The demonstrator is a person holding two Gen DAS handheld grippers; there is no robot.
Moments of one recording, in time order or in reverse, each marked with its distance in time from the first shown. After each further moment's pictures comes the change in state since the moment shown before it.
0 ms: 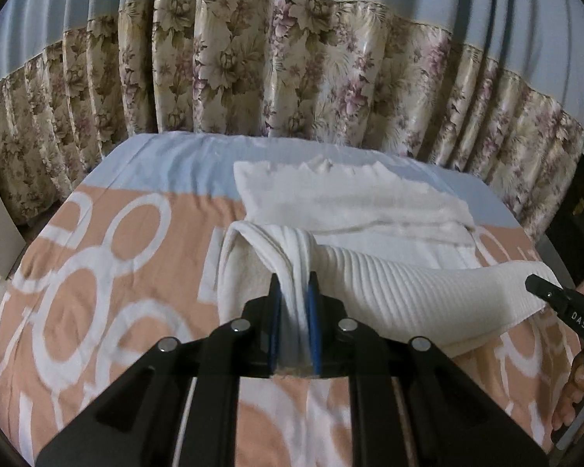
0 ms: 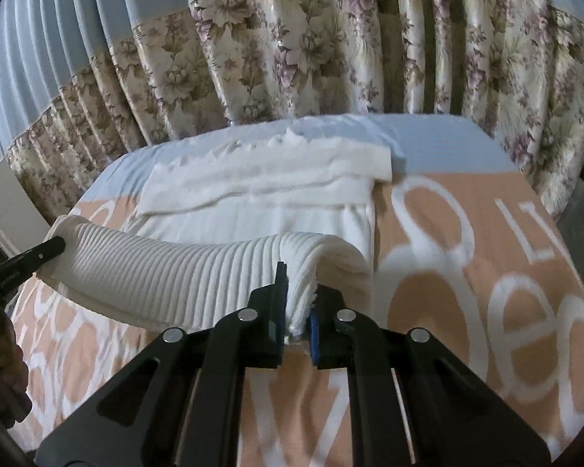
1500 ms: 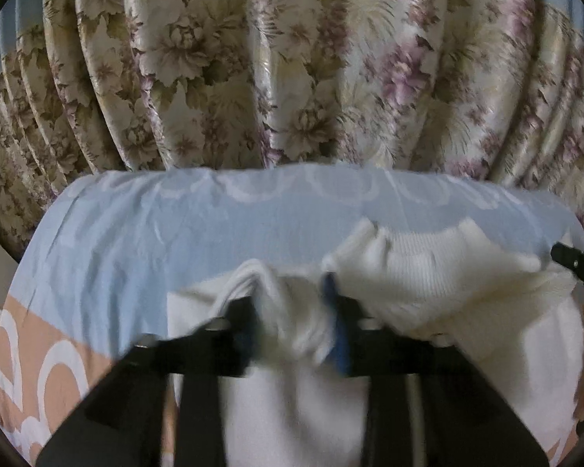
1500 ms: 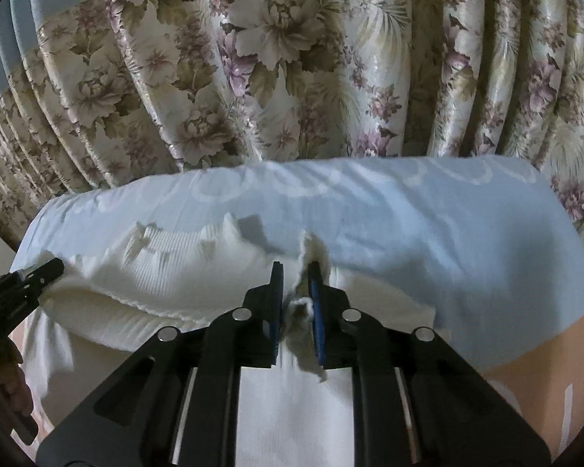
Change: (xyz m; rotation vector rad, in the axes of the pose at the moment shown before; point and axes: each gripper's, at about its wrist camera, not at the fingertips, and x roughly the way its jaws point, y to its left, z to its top) left arm 0.249 -0.003 0.157 0.040 0.113 0.113; right arm 0.236 -0.045 0.181 0.018 0.085 -0.056
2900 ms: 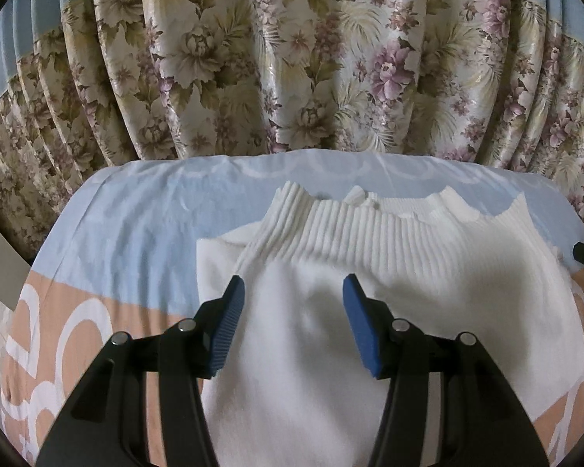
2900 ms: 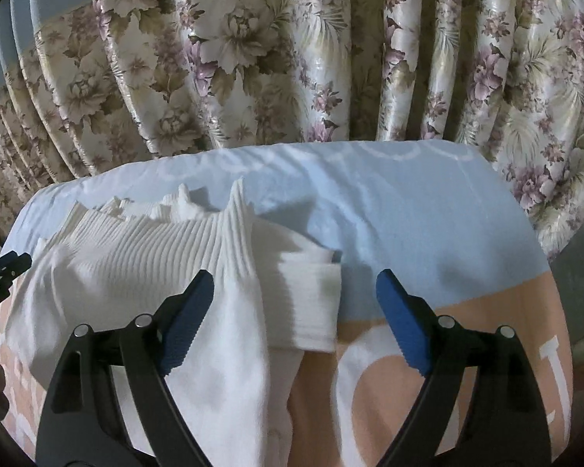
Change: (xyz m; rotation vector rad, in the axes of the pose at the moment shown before) left arm -0.055 -0.007 -0.047 0.039 -0.010 0.017; right arm -0.061 -0.051 -0.050 0.001 -0.012 -0.067
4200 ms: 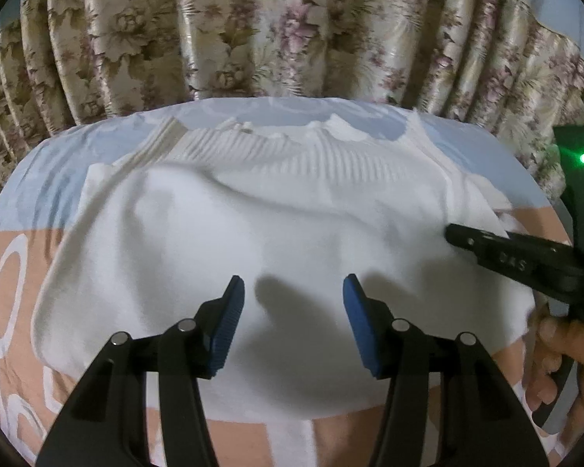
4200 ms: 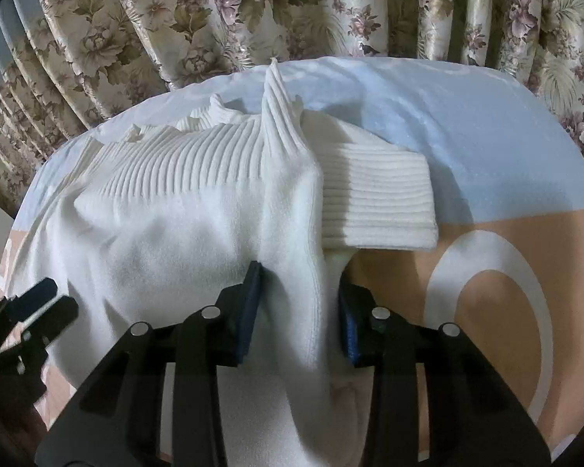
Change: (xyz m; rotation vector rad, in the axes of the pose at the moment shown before) left arm -0.013 -0.097 -0.066 0.046 0.067 -0.175; right arm 0.043 0.028 -0.048 0.022 0.167 0.099
